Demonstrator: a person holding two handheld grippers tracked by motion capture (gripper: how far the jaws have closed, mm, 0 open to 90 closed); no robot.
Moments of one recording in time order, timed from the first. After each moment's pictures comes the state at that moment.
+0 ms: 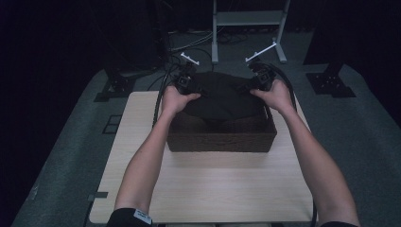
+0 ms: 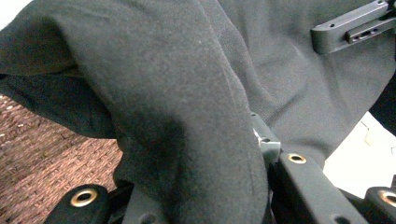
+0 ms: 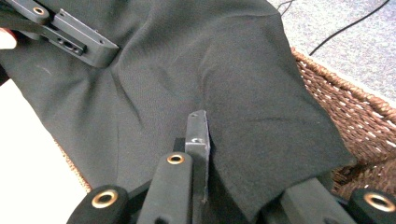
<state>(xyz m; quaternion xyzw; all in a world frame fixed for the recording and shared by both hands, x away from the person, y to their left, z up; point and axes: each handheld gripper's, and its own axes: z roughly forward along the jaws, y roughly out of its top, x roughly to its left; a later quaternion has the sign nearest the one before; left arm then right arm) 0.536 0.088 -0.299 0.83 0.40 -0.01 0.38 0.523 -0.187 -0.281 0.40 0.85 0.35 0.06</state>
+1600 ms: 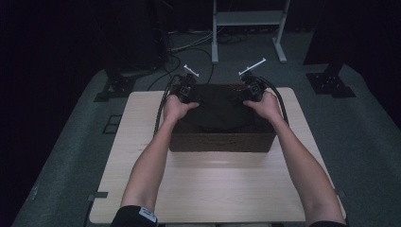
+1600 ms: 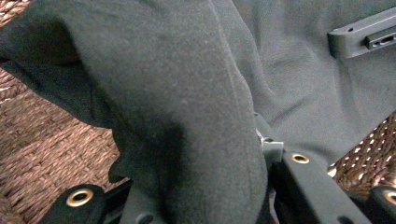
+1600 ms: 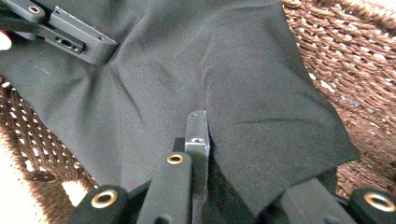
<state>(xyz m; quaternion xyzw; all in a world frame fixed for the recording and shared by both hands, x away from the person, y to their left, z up) 0.555 0.092 -0.350 0.84 0.43 -0.02 0.32 0.543 -0.175 -0.343 0.43 0.84 0.32 0.01</state>
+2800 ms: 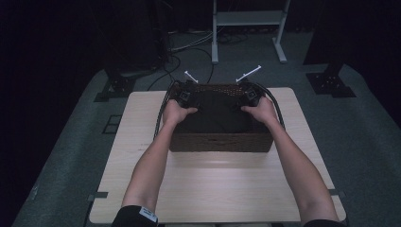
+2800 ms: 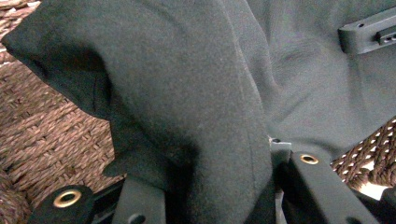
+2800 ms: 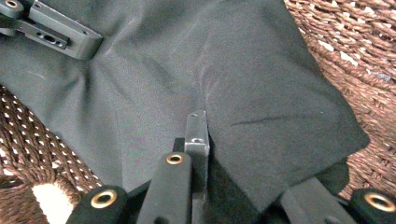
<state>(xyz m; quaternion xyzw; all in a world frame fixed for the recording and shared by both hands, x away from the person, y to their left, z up) 0.559 0.095 -0.376 0.85 0.45 -0.03 0.28 0.553 -0.171 -0.375 0.45 0.84 0.30 -0.02</state>
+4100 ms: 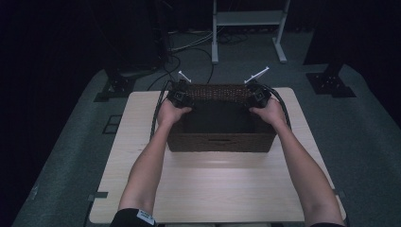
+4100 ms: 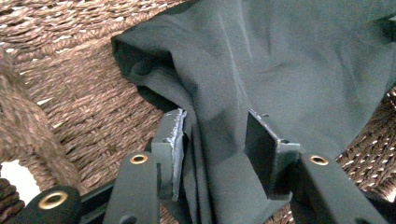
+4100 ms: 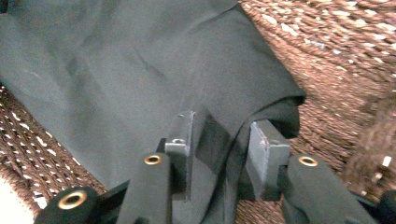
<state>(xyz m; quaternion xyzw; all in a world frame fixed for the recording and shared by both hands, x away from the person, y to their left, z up) 0.556 0.116 -0.371 0.83 0.48 0.00 0.27 0.550 -0.197 -0.379 0.49 0.83 0.26 0.02</state>
